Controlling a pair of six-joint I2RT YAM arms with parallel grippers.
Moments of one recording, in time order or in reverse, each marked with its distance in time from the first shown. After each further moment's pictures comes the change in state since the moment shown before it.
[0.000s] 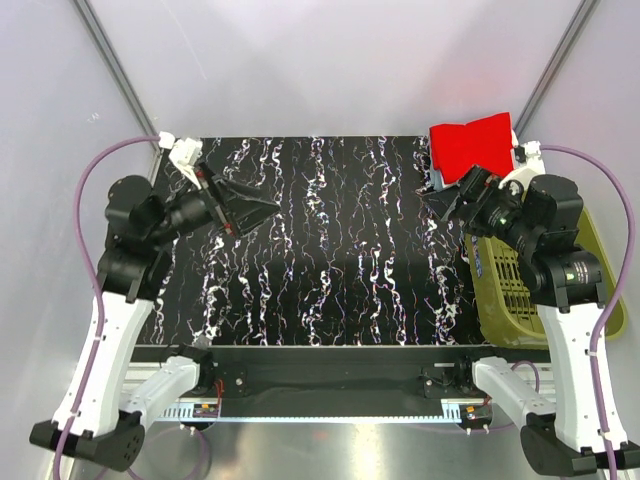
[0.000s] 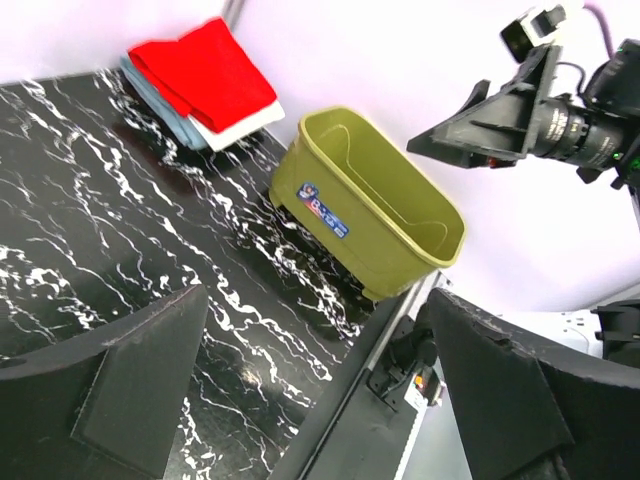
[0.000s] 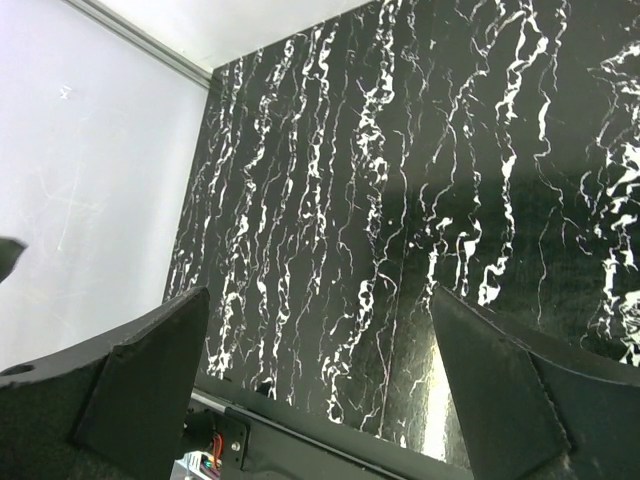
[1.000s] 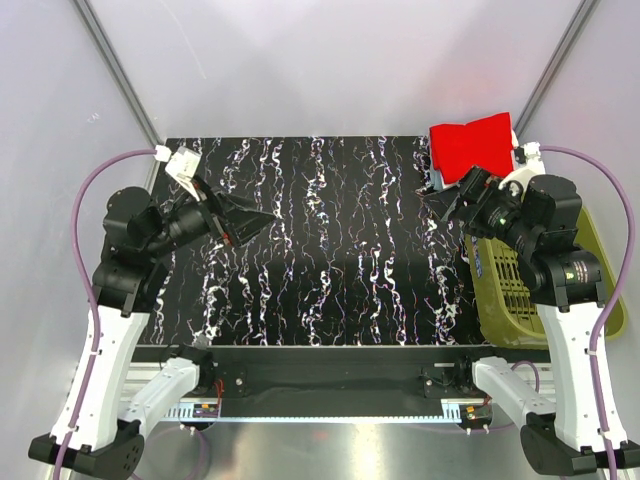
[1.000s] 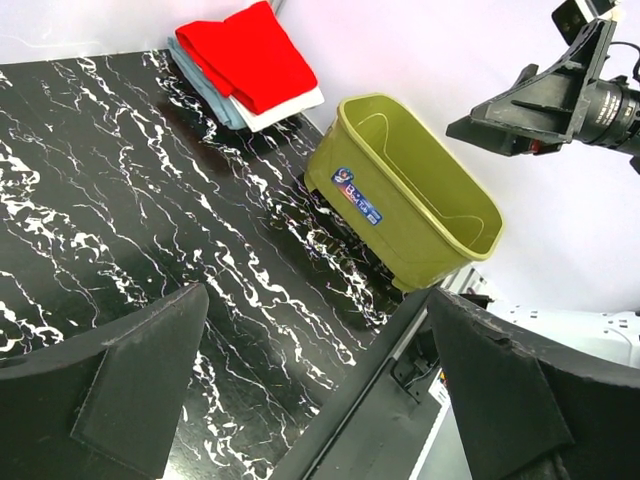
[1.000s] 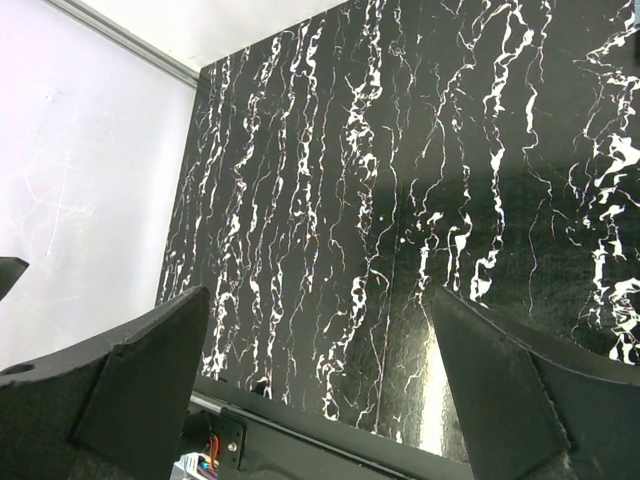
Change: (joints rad) left arm 0.000 -0.077 -0.032 -0.114 -0.077 0.071; right arm 0.000 -0.001 0.000 -0.019 0.020 -0.001
